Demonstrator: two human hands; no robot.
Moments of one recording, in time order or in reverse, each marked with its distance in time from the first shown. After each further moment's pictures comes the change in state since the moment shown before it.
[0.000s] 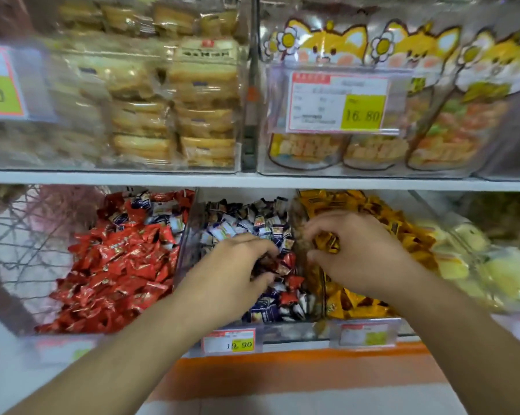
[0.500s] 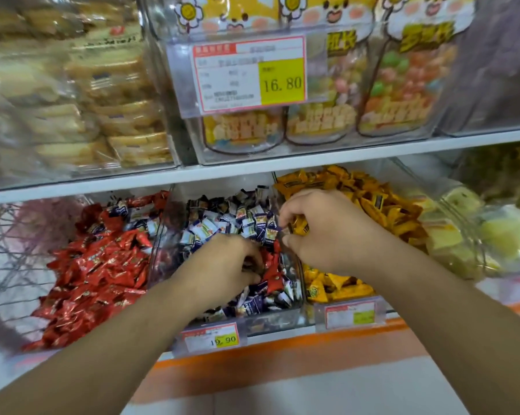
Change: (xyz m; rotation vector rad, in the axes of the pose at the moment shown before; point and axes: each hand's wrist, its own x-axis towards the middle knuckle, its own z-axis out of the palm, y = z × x) left_hand 0.035 -0.003 0.024 0.139 -0.215 -0.049; right_hand 0.007 0.008 0.004 0.110 -0.005 0.015
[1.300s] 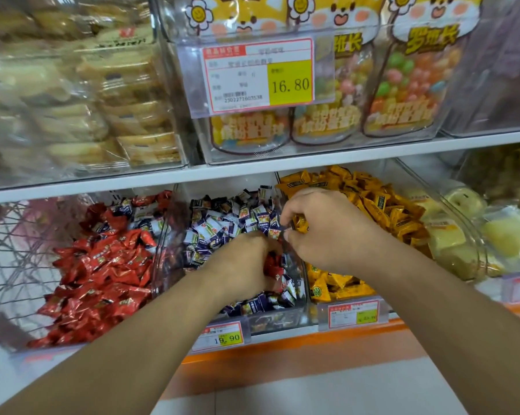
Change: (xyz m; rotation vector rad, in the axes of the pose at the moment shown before) left_hand 0.022 0.012 0.013 0.022 -0.050 0.028; right_hand 0.003 -0.003 0.005 0.003 0.044 -0.031
